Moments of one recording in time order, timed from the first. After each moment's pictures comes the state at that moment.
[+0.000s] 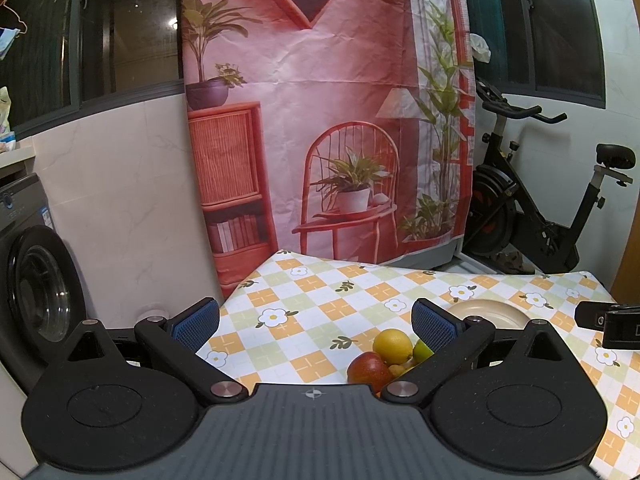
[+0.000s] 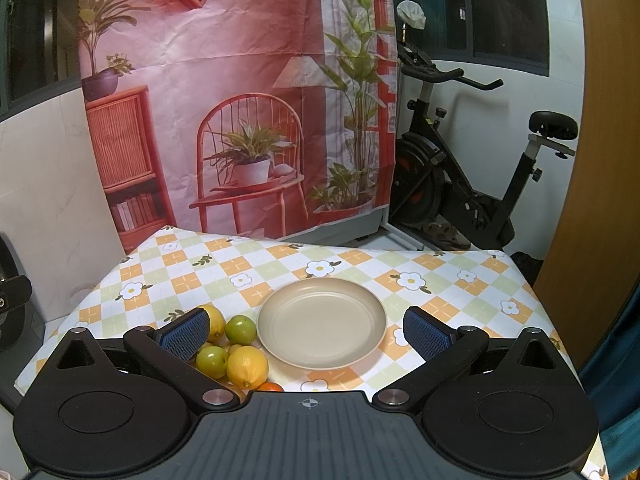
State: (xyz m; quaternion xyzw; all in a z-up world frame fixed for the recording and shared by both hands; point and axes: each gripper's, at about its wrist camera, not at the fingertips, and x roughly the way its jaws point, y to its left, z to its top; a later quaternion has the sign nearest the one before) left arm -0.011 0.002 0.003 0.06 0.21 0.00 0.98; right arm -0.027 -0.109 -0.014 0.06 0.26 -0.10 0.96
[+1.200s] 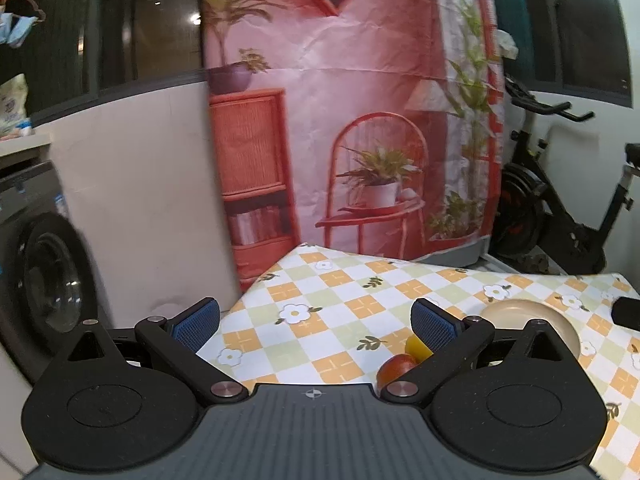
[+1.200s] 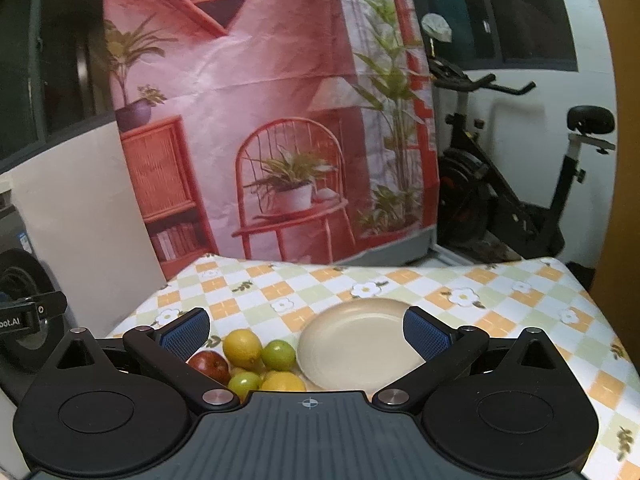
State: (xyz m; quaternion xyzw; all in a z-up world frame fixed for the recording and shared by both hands) left arm 0.024 0.011 -0.028 0.05 0.21 0.03 0.98; right arm -0.006 -0.129 -0.051 0.09 0.20 -0.03 0.97
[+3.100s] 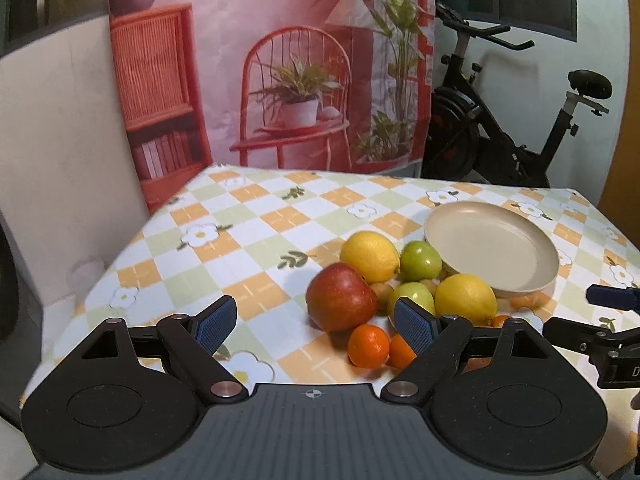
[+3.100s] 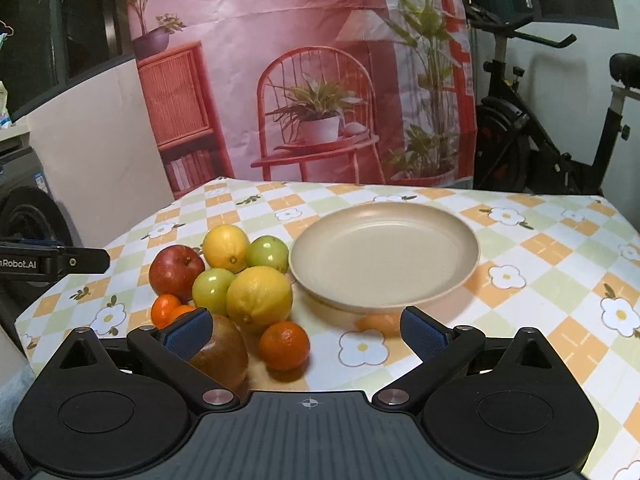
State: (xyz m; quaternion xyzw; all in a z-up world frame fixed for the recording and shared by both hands) left arm 0.075 -0.001 -0.127 0.05 0.31 -0.09 0.95; right arm 0.030 -0.143 -0.193 0.09 0.26 0.04 0.96
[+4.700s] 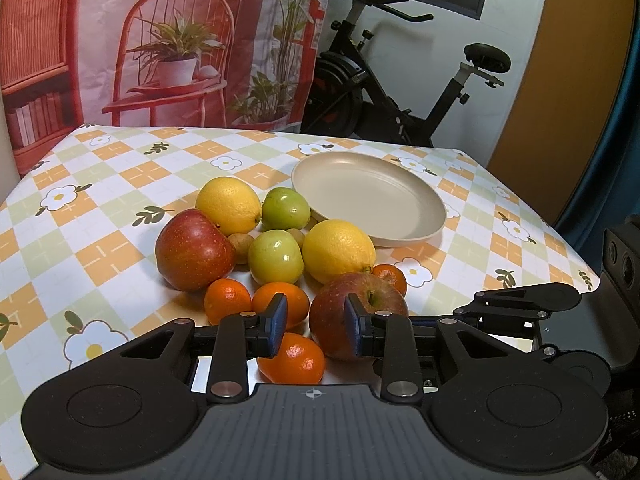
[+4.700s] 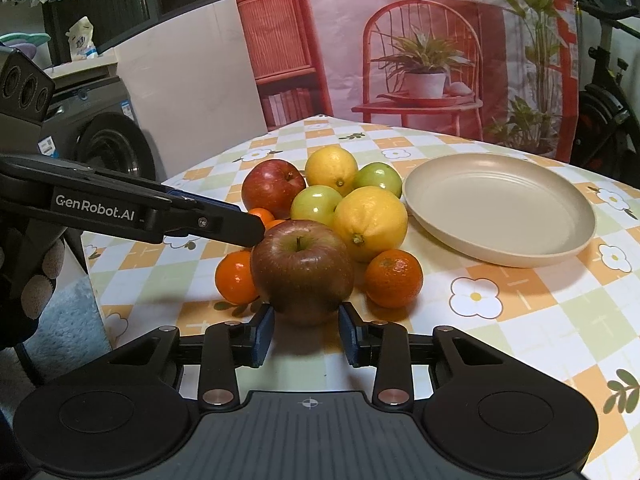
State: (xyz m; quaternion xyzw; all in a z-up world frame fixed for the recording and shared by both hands) left arm 0.080 -0.030 -0.171 0.01 0.34 -0.28 0.90; right arm 0.034 -0.112 -0.221 0.04 0.31 0.19 0.93
